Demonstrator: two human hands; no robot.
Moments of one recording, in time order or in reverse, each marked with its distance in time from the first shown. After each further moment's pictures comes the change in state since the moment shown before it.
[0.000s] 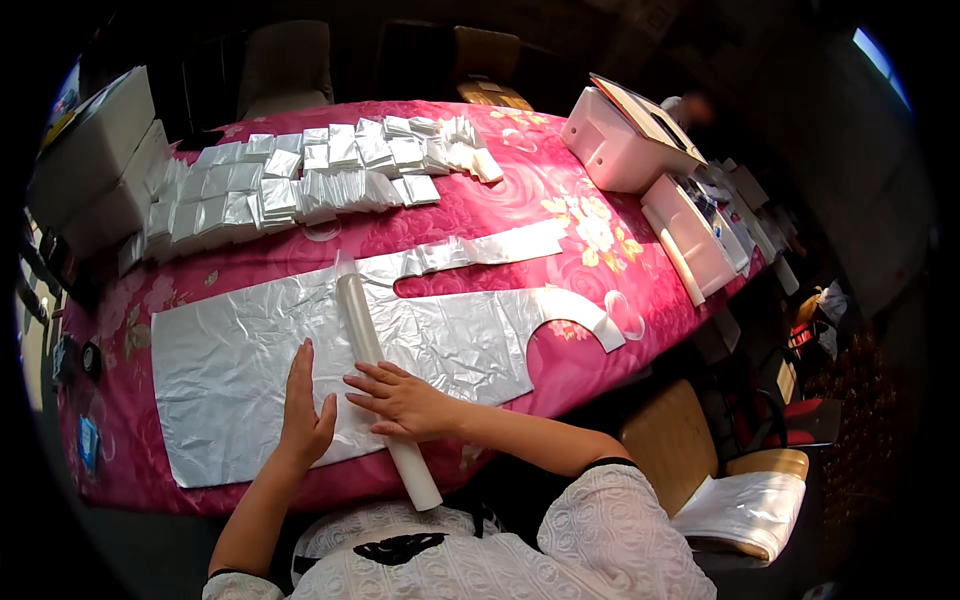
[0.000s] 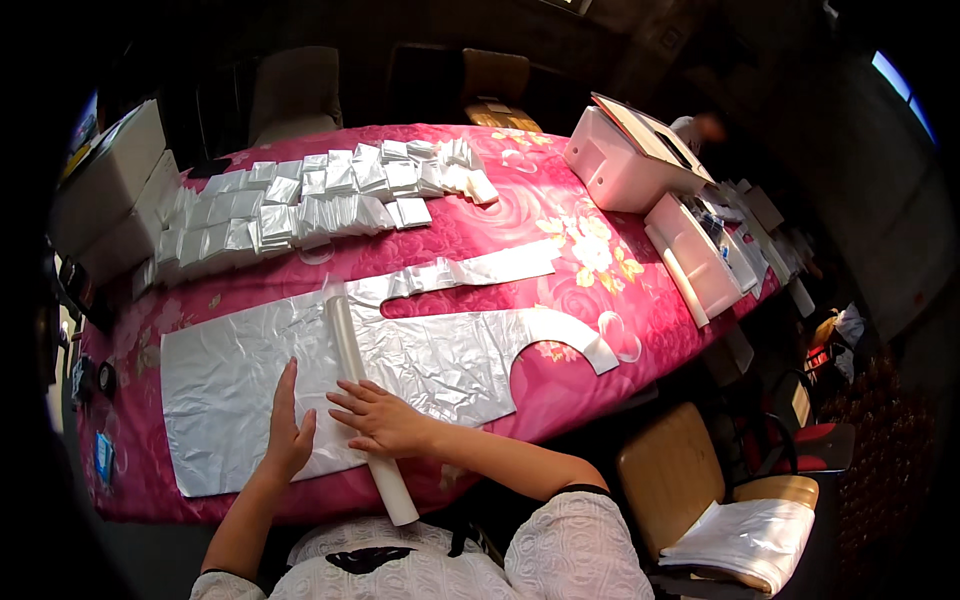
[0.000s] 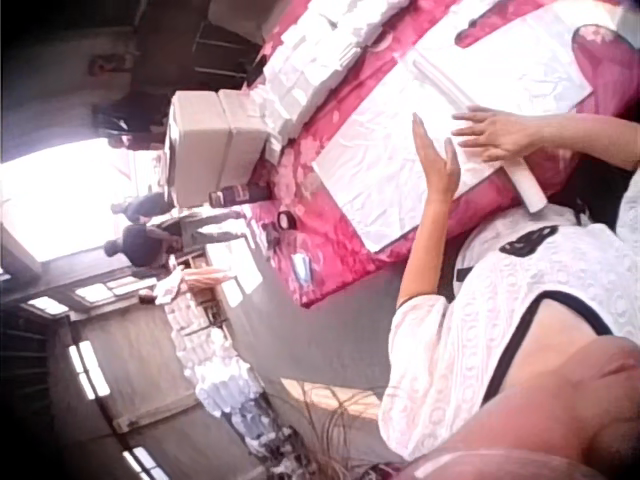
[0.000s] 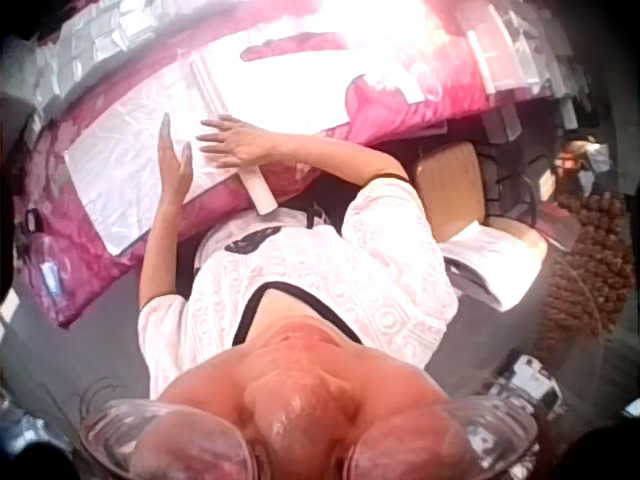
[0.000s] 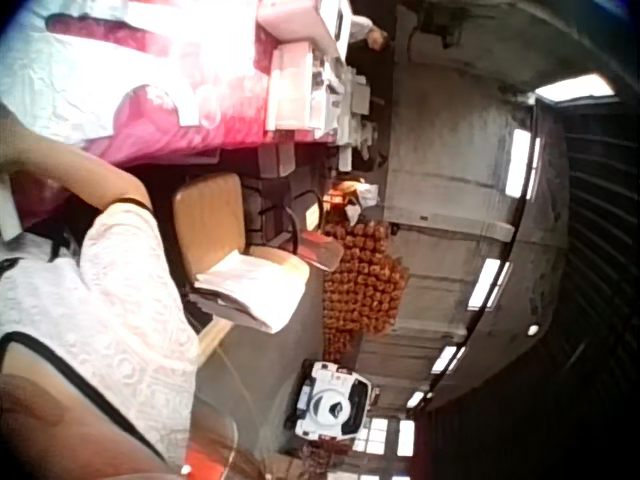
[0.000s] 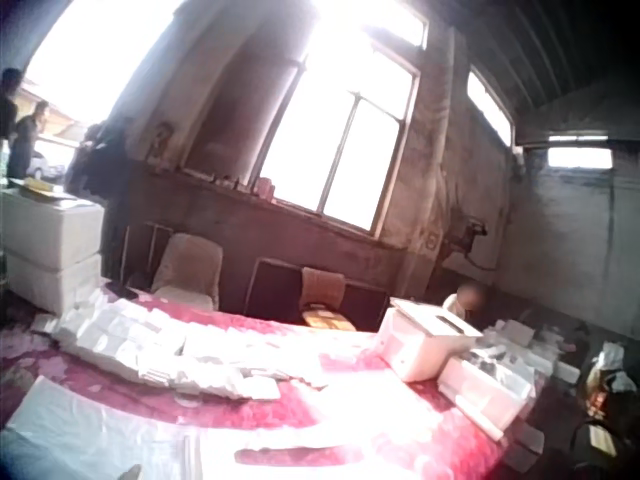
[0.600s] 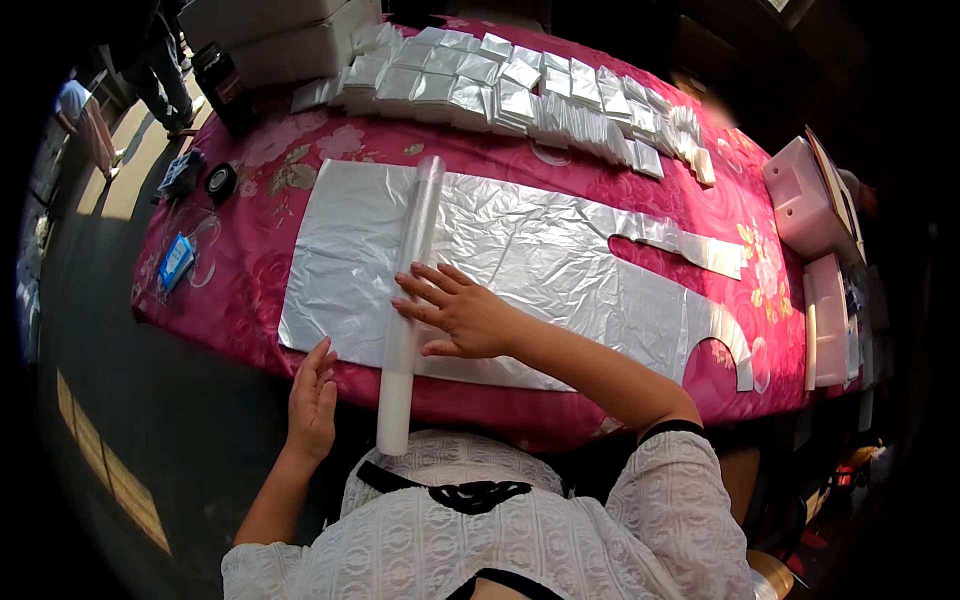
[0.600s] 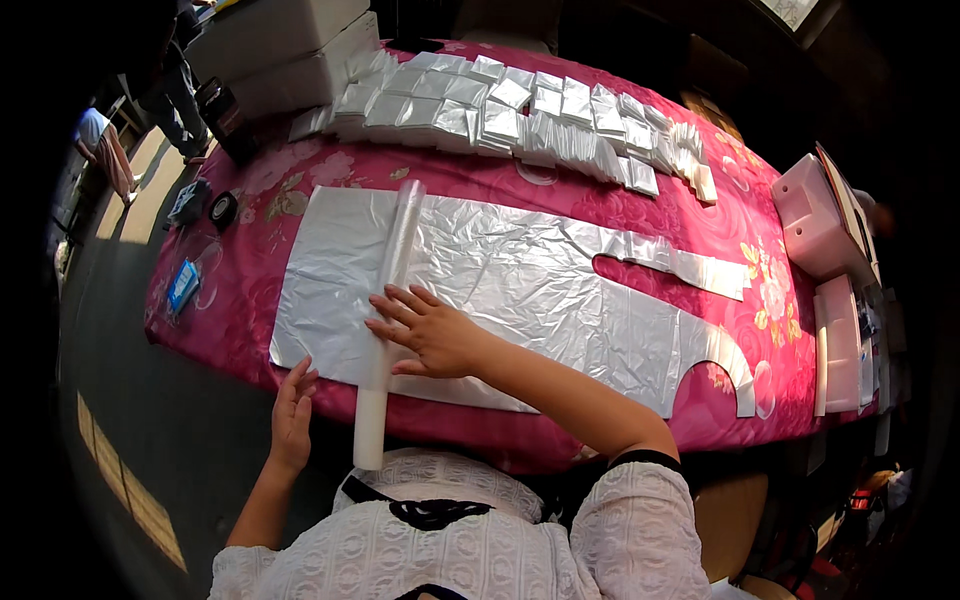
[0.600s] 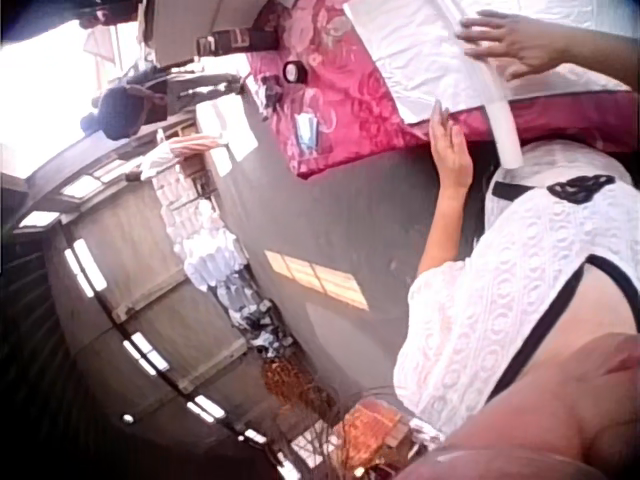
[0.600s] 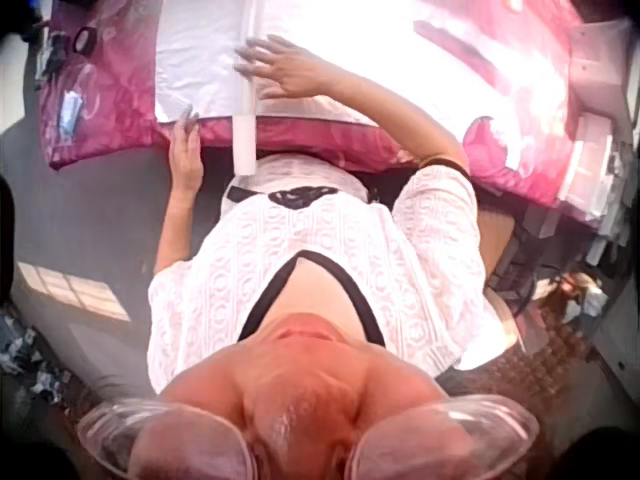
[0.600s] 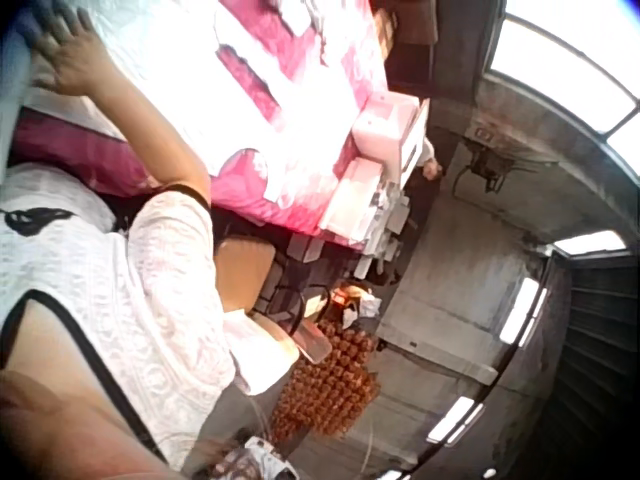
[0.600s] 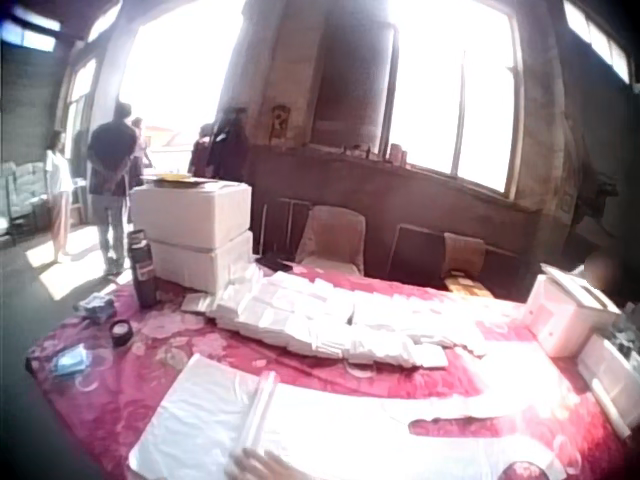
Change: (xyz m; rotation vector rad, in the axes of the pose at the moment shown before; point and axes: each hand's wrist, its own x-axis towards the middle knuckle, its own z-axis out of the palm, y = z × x) left_hand -0.177 0.012 -0.121 -0.265 0.348 -0.600; right_hand 0.149 -0.046 0.047 -0.017 -0.109 -0.391
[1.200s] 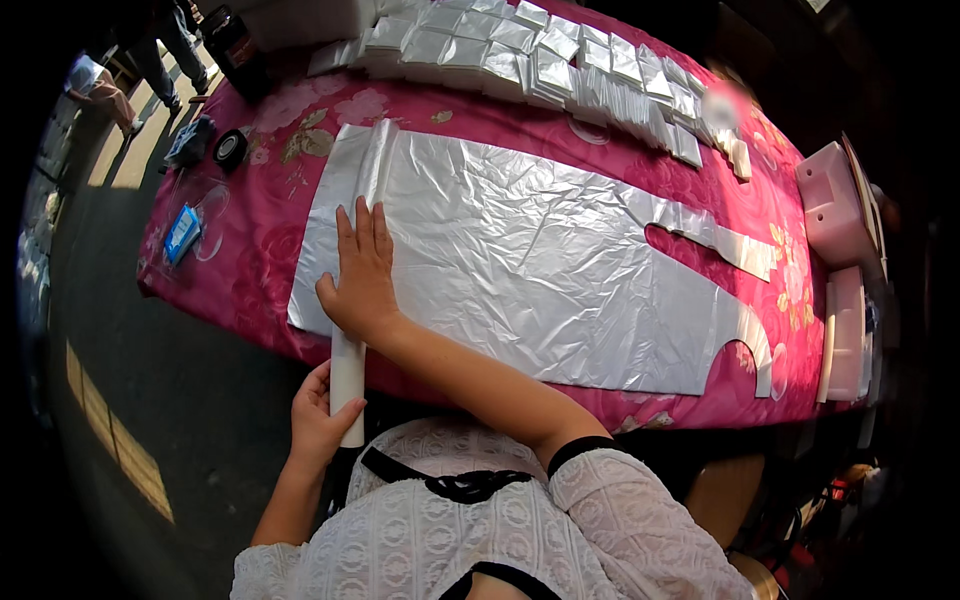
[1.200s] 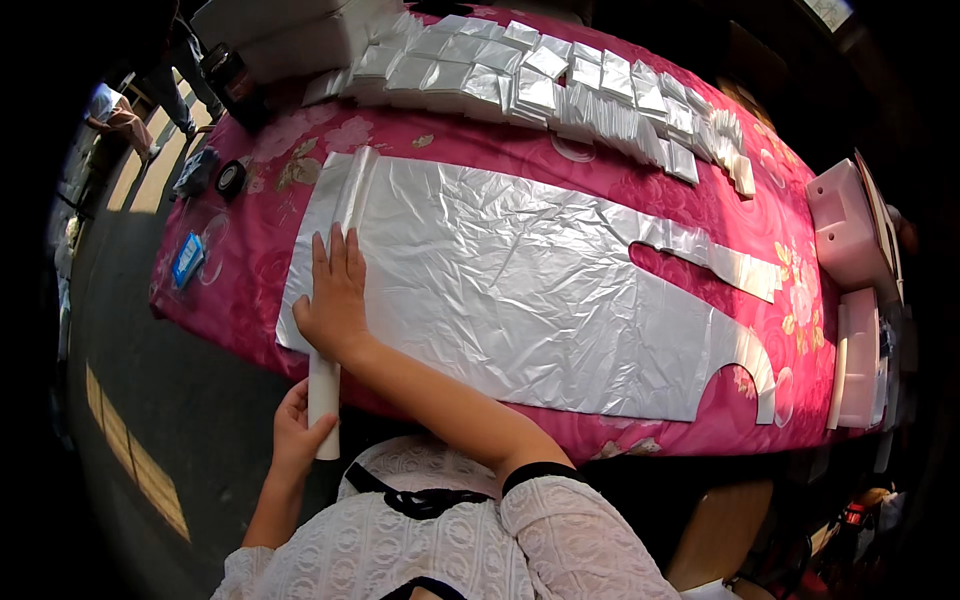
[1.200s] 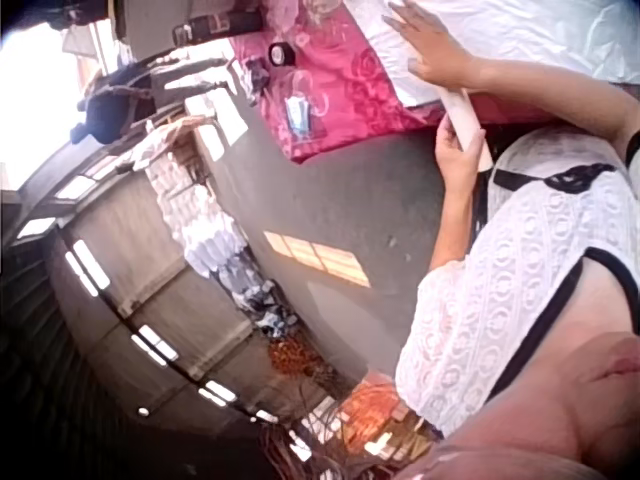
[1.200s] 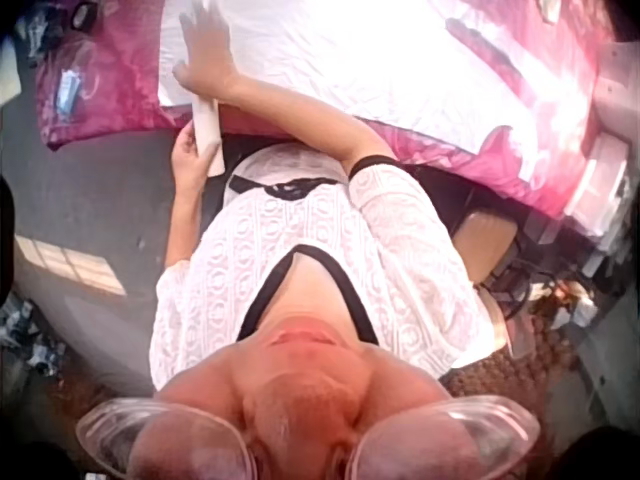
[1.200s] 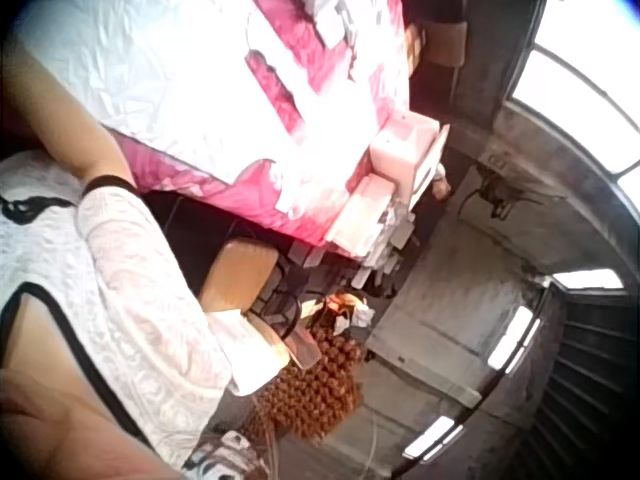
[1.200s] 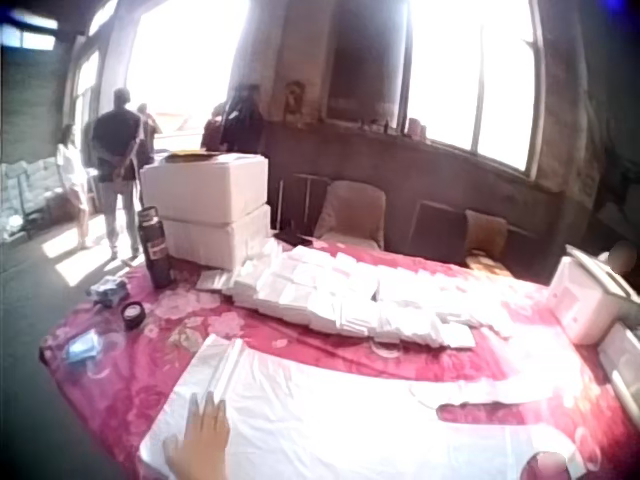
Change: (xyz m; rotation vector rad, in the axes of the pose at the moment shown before) left_hand -0.026 -0.019 0.001 -0.353 0.145 -0.336; right_hand 0.147 -0.073 0.057 0.461 0.590 0.663
